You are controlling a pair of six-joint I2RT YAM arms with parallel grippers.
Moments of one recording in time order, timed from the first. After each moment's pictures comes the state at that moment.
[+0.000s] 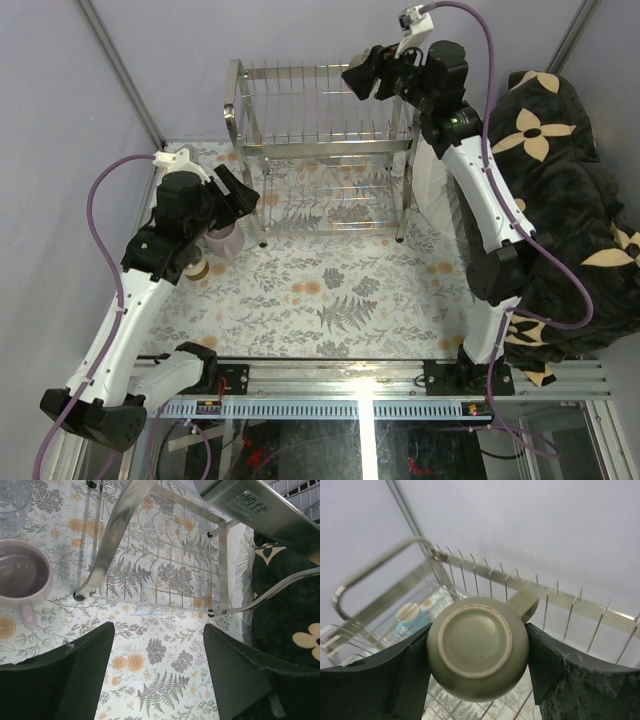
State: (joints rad) left arm -0.29 0.99 1.18 -0.61 -0.02 -0.69; right arm 0.35 1.91 2.15 -0.22 -0.36 0.19
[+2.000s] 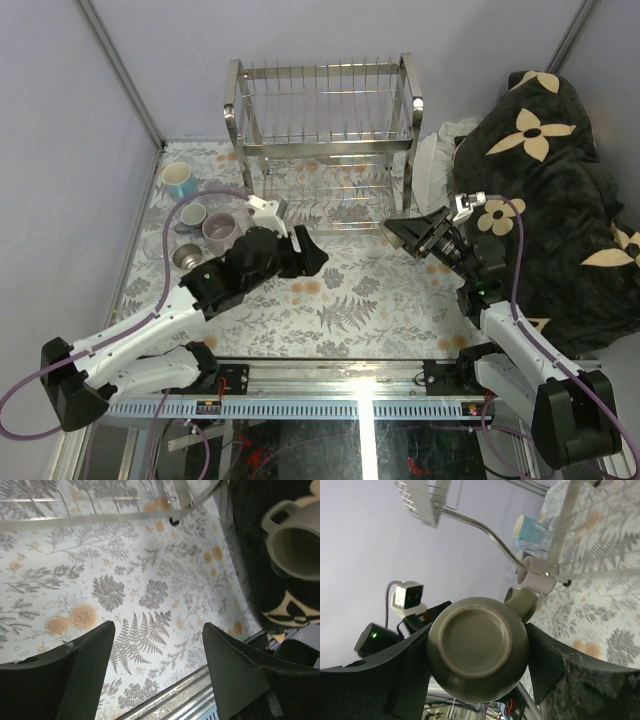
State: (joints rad) left arm -0.83 0.99 0.86 -0.33 -0.14 -0.74; right arm 0.23 0.91 0.40 0.65 -0.58 1.28
